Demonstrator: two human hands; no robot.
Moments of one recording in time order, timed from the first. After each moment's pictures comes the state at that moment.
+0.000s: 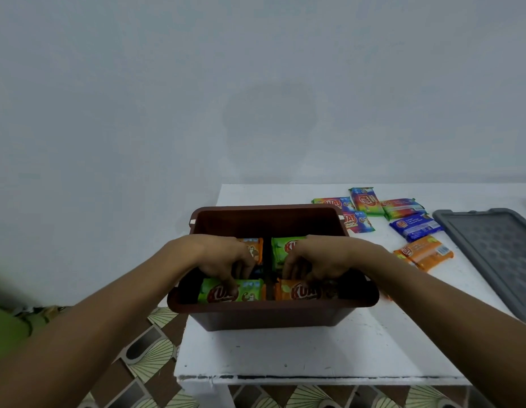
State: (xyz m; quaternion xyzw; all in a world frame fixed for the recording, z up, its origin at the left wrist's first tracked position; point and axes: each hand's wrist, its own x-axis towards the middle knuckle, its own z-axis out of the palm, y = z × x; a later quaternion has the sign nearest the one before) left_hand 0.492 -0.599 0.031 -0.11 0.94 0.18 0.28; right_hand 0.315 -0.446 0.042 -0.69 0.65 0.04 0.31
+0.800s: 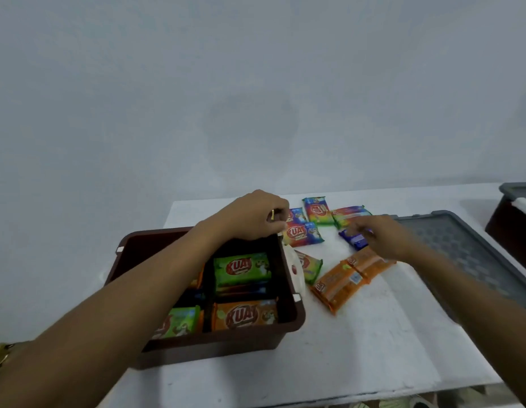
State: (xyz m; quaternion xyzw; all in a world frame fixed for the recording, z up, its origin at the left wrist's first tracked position) left_hand 0.327 -0.550 0.071 -0.03 0.98 0.16 -0.07; right_hand 0.107 -0.328 0.019 -0.53 0.83 -0.15 0.07
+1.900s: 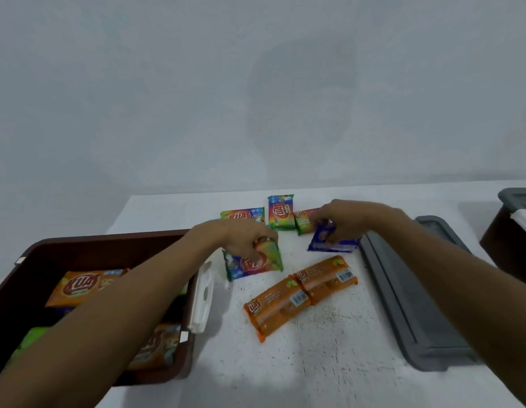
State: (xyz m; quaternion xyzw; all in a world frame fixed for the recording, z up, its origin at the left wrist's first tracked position) left_hand 0.200 -0.517 0.019 -0.08 0.96 0.15 0.21; right_hand -0.010 -0.369 0.030 -0.66 0.72 0.07 0.18
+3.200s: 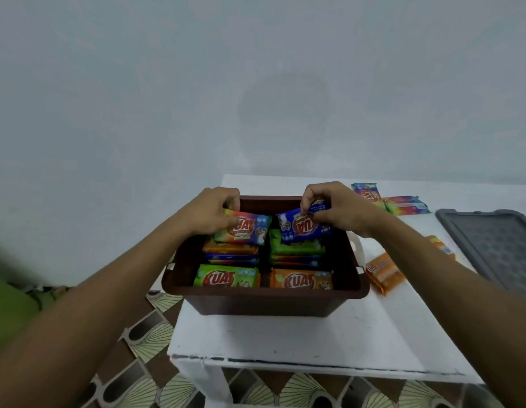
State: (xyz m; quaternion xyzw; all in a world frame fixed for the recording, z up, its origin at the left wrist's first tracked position) left_hand 0.497 -0.609 0.048 -0.30 0.91 0.26 -0.08; right_hand 0.266 -0.439 0.063 -0.55 0.68 -0.36 0.33
